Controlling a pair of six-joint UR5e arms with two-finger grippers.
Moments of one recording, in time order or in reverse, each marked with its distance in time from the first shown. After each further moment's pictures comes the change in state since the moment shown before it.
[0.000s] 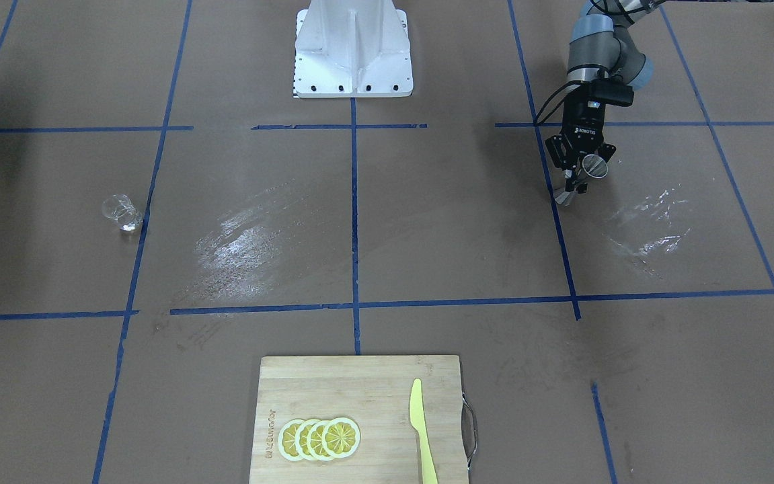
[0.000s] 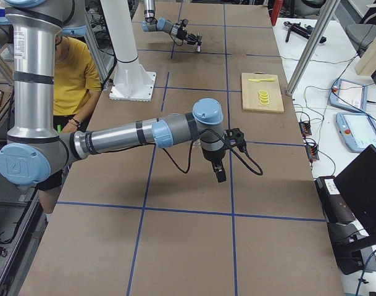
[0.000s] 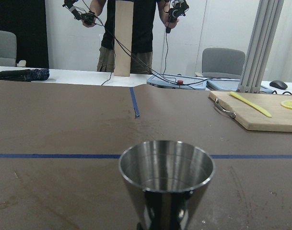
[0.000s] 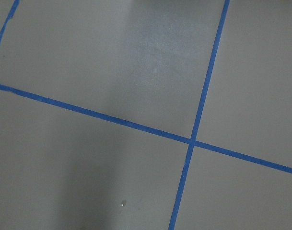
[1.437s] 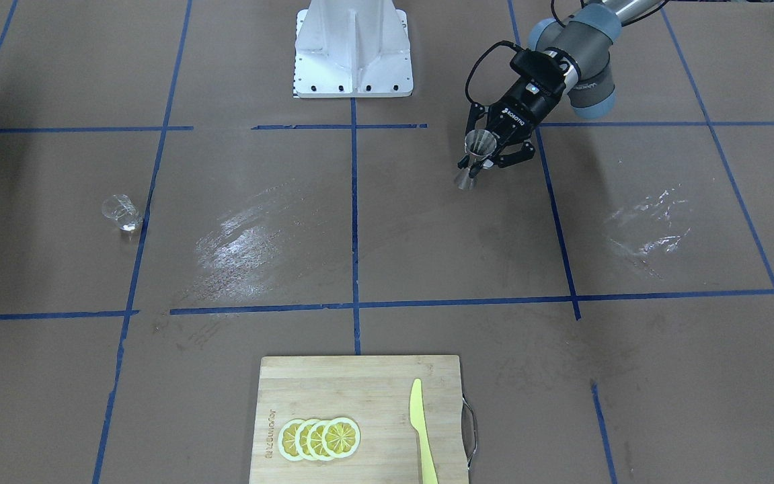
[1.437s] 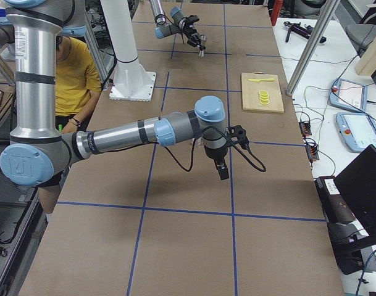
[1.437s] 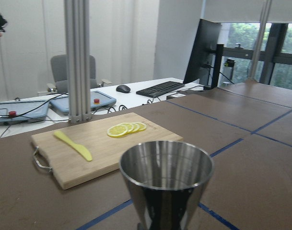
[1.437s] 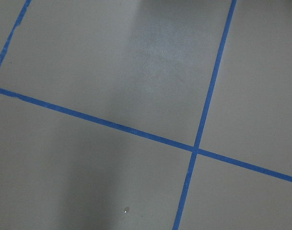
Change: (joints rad) left arm -0.312 -0.286 -0.080 -0.188 -0.869 0.709; right arm -0.001 0.018 -0.001 0.002 0.004 -0.002
